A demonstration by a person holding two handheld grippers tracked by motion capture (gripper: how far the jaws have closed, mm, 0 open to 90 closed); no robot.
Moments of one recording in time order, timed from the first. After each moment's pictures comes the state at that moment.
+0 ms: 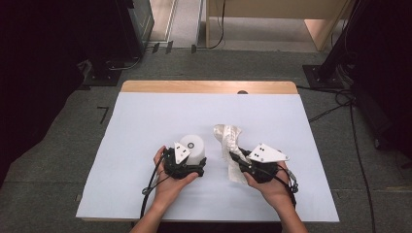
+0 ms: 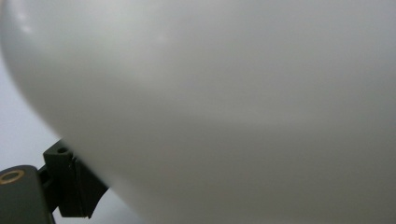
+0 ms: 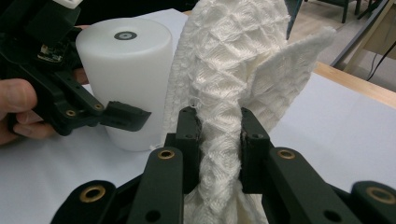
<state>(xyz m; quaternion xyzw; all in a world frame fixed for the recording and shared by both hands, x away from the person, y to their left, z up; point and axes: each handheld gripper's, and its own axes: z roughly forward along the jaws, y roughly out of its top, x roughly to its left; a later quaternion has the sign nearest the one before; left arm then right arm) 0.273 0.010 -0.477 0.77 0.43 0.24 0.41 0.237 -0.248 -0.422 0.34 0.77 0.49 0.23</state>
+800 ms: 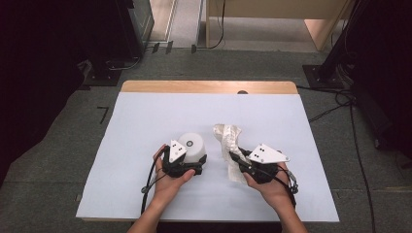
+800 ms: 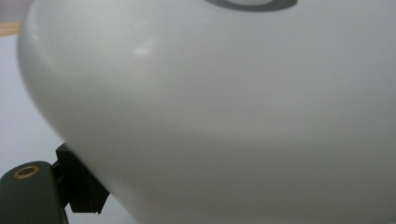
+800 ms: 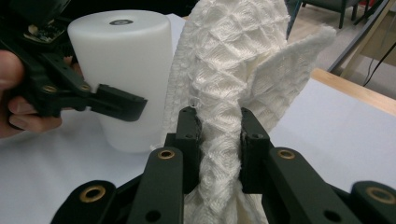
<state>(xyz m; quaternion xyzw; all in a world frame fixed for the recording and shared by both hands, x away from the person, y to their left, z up) 0.278 0.026 -0.459 0.78 0.36 0.14 0.50 0.234 -0.246 -0.418 0.33 0.77 0.49 0.24</state>
